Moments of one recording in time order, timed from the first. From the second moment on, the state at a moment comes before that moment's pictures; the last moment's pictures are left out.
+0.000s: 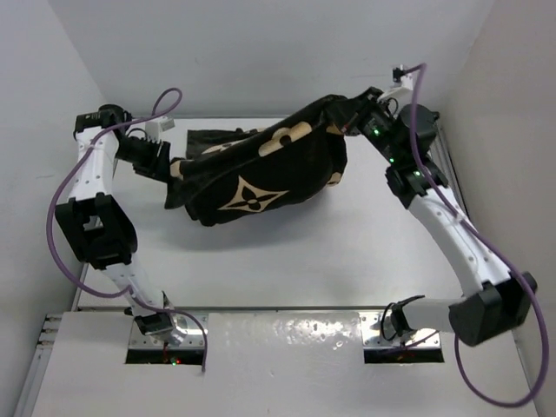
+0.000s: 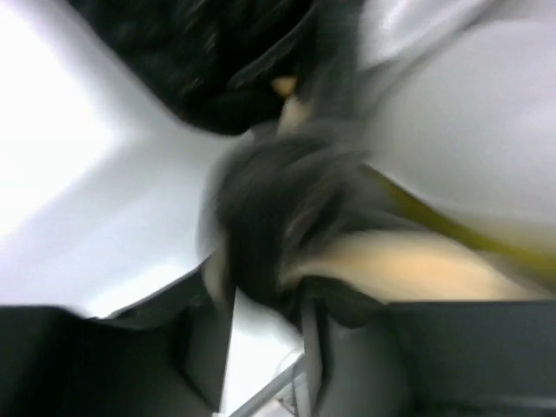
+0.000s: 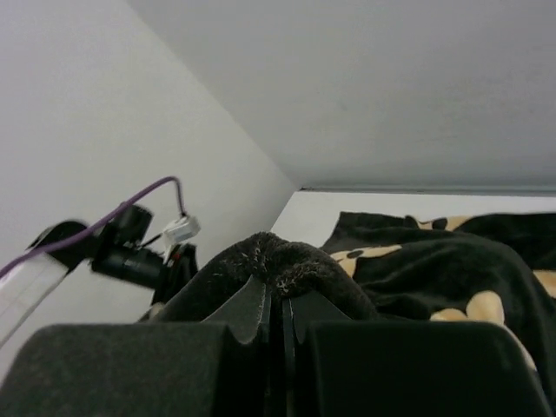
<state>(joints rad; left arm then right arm) 0.27 1.78 1.75 -1.37 0.63 0.71 0.31 1.24 1.22 0.17 -0.29 0.64</state>
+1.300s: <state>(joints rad) 0.08 1.76 1.16 -1.12 0.76 1.07 0.53 1.07 0.88 0.06 0.33 0.73</state>
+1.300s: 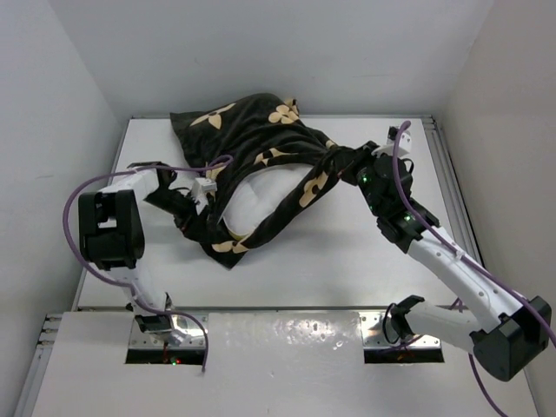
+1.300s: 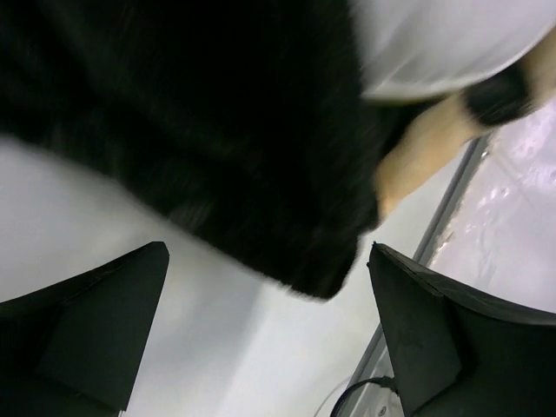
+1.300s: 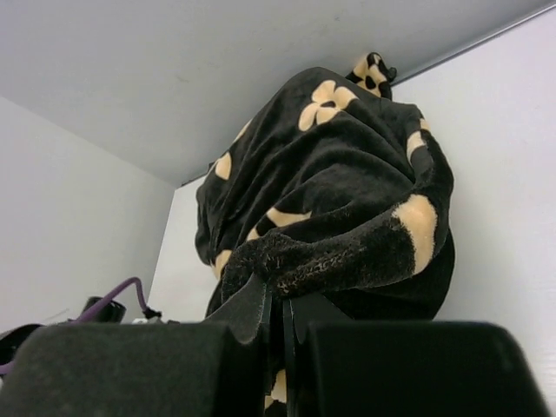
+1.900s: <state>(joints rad) 0.03 1.94 1.16 -1.13 0.90 1.02 0.52 1.19 0.94 0.09 0.29 0.72</state>
